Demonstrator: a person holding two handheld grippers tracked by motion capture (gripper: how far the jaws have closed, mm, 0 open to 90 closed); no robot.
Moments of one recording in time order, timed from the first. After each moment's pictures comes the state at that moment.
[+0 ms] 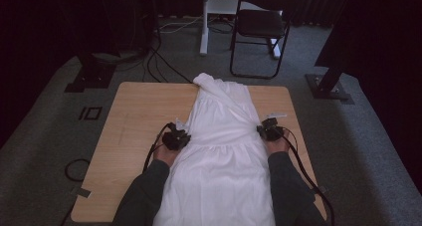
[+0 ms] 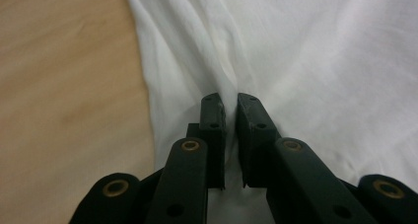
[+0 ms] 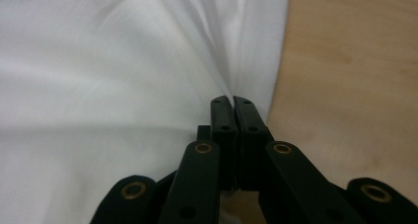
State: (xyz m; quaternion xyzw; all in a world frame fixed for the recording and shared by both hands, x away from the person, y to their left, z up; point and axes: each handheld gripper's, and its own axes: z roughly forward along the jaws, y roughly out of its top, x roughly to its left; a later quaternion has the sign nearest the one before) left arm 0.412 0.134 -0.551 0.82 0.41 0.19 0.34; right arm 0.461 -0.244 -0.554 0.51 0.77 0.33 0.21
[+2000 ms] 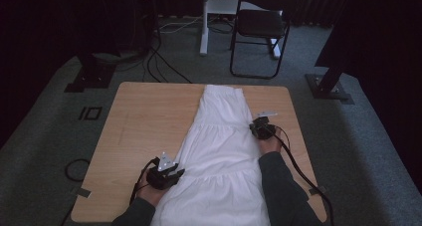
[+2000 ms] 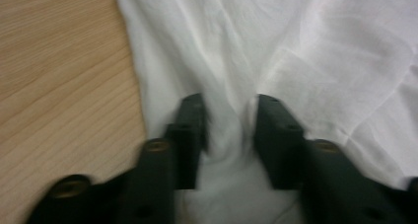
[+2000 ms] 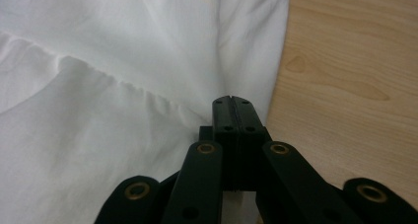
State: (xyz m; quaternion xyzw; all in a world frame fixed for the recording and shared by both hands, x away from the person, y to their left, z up) left arm 0.299 0.161 -0.554 0.83 0.38 0.17 0.37; right arm 0.466 -0.215 -0.549 0.50 0.77 0.33 0.22
